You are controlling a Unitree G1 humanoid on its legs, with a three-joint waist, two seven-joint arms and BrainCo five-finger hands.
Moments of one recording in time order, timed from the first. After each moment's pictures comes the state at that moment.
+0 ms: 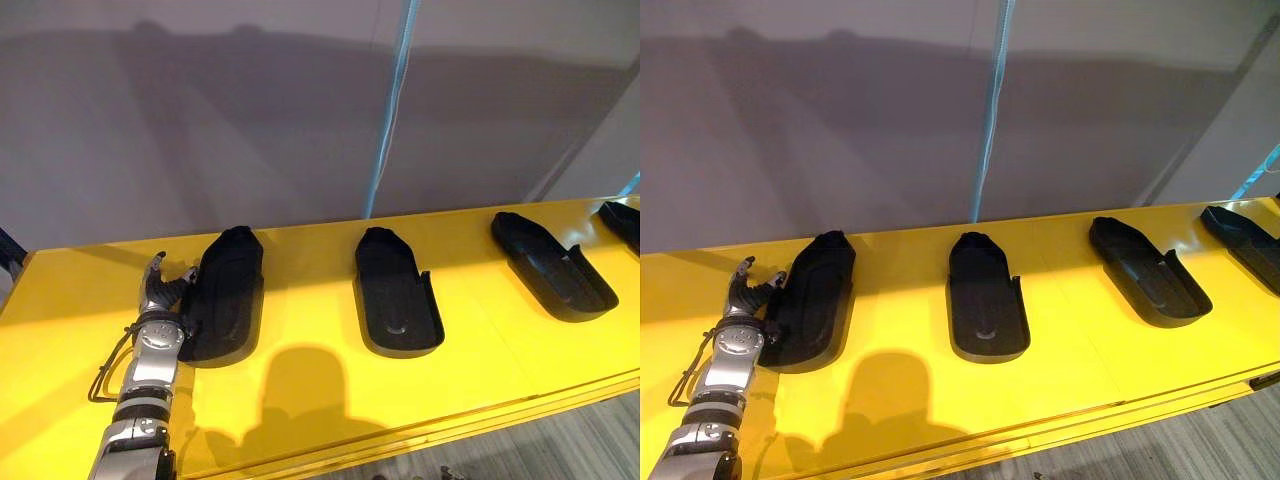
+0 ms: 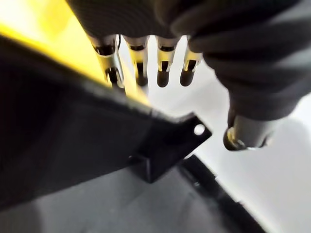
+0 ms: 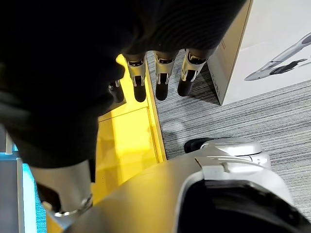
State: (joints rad) left arm -0.32 0.39 0.21 0.49 0.28 0.06 0.25; right arm 0.19 -0.10 -0.10 1.00 -0.07 -0.06 -0.01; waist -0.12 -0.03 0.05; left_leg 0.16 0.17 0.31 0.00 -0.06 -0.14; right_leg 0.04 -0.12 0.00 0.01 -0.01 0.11
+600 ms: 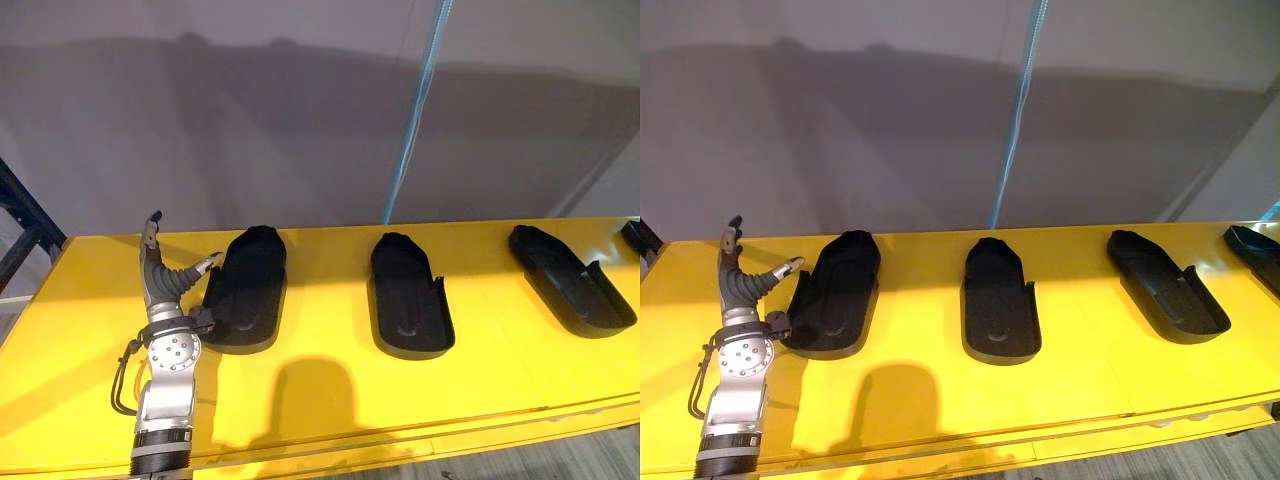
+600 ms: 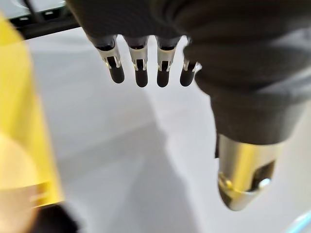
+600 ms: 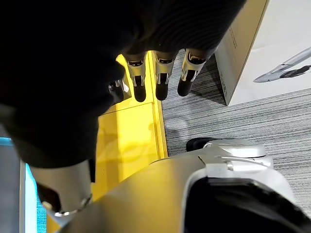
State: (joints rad) left arm -0.10 0.21 0.21 -0.13 0.26 -0.06 0.32; right arm 0.20 -0.10 -0.10 1.00 -0.07 -0.06 -0.01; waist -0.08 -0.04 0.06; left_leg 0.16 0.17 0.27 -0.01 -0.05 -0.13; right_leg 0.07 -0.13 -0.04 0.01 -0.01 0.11
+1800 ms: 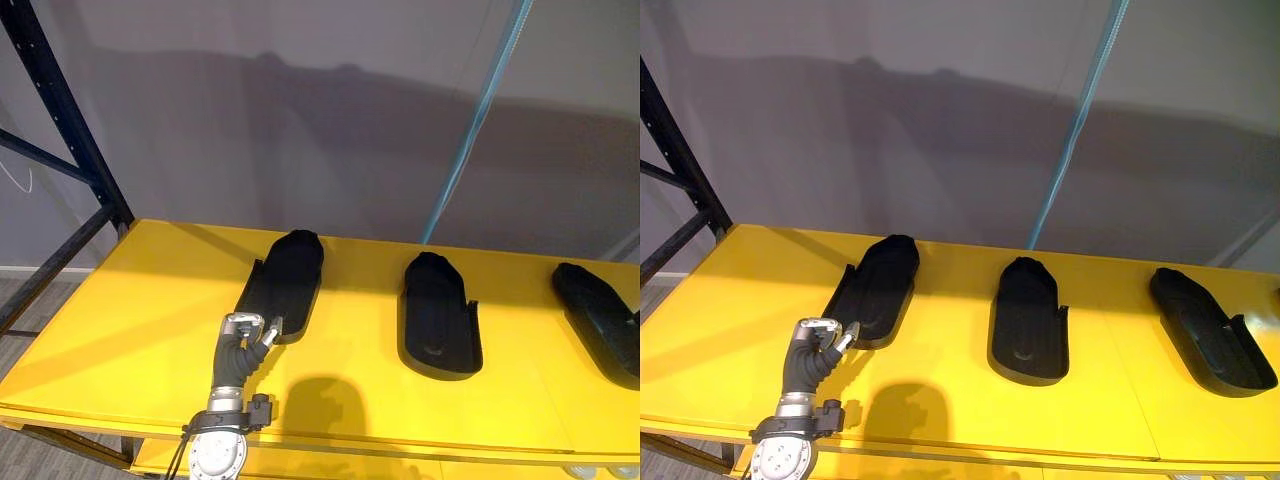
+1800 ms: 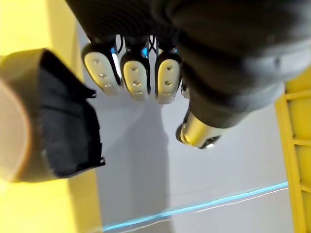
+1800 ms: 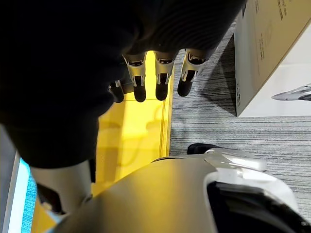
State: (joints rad) left arm 0.41 0.06 -0.15 -0.34 0.18 -0.21 0.15; right arm 0.21 -0.10 -0.06 1.07 -0.07 -0.06 -0.04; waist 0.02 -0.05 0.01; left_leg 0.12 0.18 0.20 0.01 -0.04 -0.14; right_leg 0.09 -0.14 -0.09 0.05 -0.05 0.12
